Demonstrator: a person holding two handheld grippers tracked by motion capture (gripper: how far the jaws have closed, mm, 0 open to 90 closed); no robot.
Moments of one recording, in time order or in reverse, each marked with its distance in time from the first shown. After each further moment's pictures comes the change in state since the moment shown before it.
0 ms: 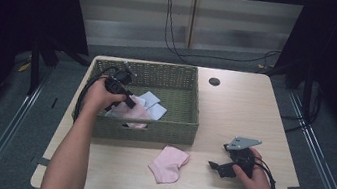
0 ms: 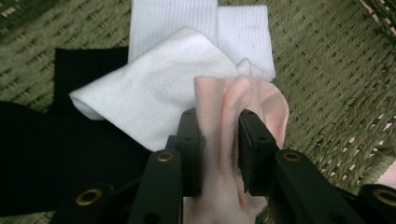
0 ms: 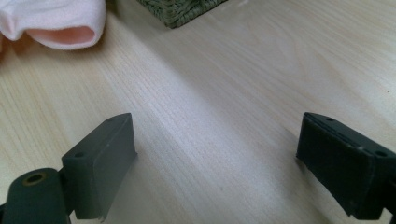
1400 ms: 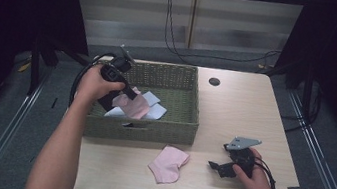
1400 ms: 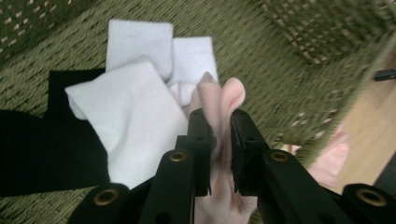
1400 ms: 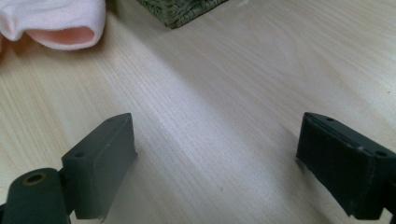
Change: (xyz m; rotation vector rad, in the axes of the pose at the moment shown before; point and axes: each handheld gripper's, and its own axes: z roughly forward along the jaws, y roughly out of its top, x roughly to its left) left arm -0.029 0.019 -0.063 -0.039 -0.079 0.014; right arm 0.000 0.000 0.000 0.001 -0.002 0.001
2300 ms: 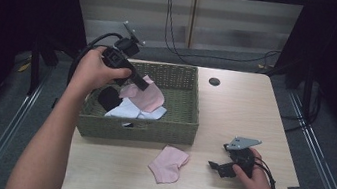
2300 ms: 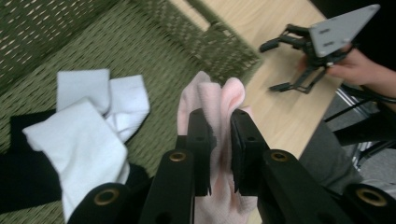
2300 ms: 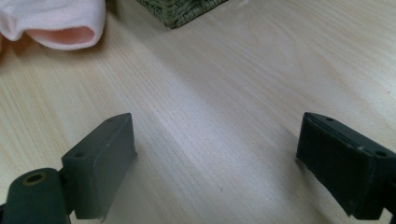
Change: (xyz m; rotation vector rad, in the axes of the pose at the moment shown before) left arm -0.072 0.023 -0.066 -0.061 -0.095 0.098; right arm 0.000 0.000 0.000 0.000 -0.001 -0.002
